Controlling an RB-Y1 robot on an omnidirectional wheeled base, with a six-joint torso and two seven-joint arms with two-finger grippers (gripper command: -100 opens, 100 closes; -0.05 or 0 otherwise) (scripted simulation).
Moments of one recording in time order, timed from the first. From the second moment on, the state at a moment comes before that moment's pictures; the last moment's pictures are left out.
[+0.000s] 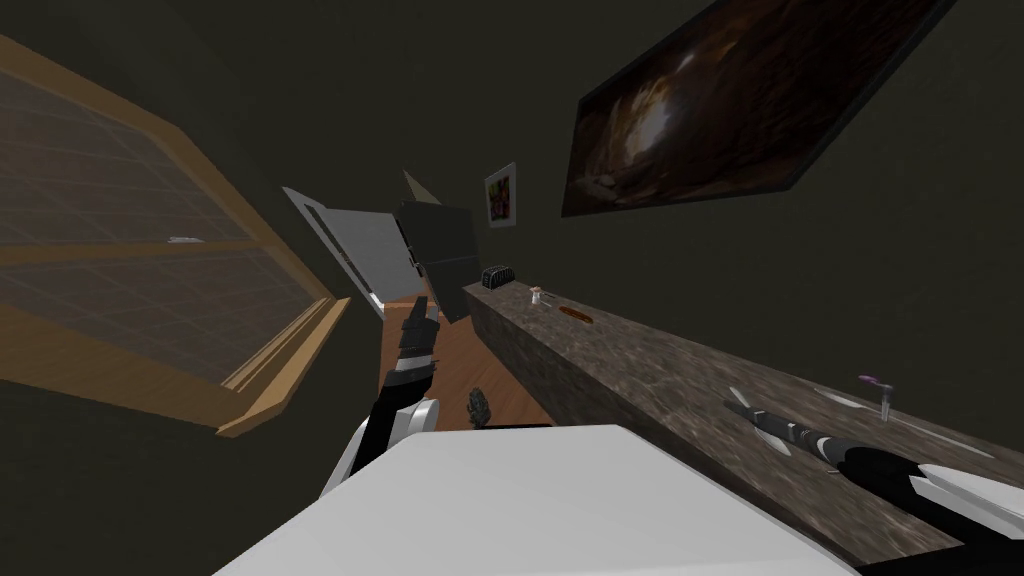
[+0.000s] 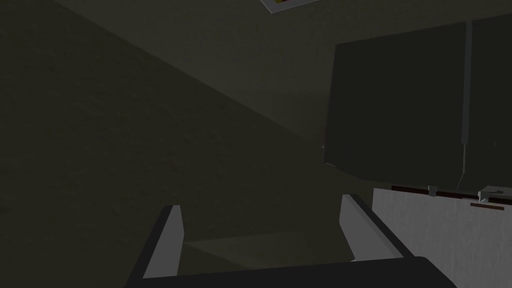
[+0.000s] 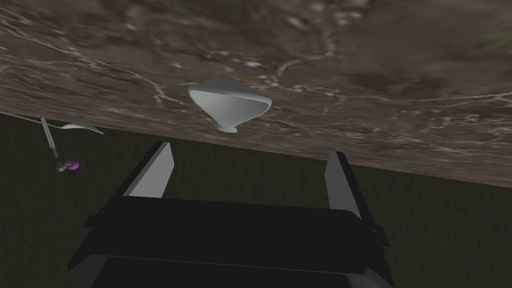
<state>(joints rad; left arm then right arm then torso) 0.49 0.00 -0.05 -2.34 -0.07 -0.36 -0.13 0.41 -1.18 0.05 -0.76 0.56 -0.34 -0.33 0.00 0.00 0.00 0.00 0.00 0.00</state>
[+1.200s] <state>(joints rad) 0.49 0.00 -0.05 -2.34 -0.07 -0.36 -0.13 0.30 -1.13 0.03 -0.58 0.70 -0.43 -0.39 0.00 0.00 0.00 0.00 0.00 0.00</state>
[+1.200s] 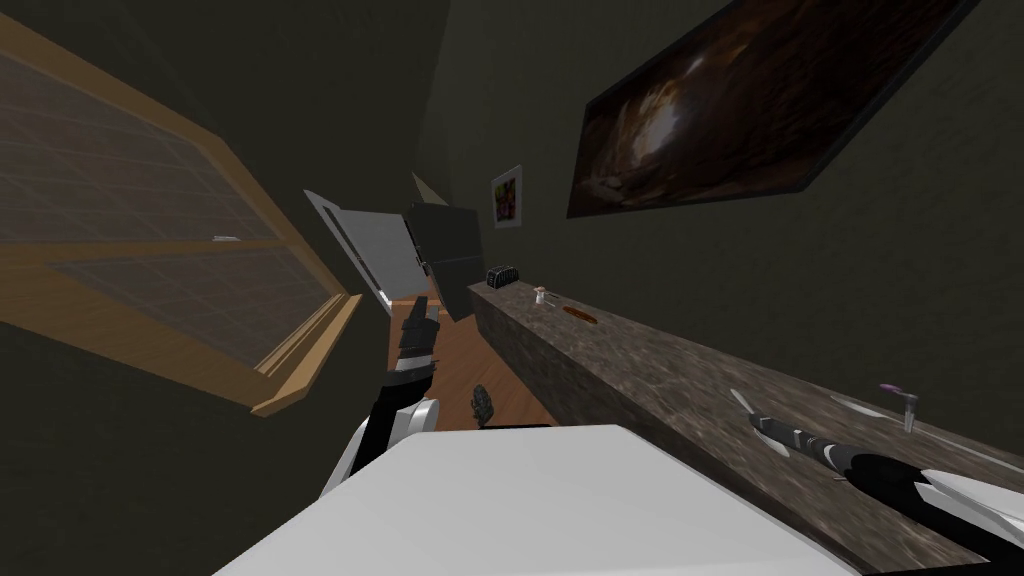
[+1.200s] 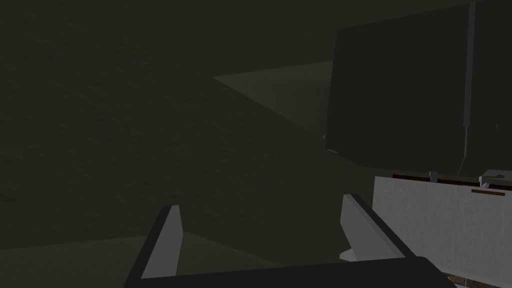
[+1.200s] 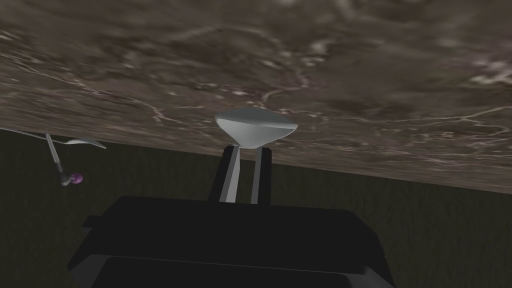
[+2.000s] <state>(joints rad) 0.49 0.00 -0.05 -2.34 -0.07 -0.36 -0.13 0.48 -1.21 0.06 -0.84 0.47 -0.28 -0.26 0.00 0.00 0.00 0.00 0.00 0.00</state>
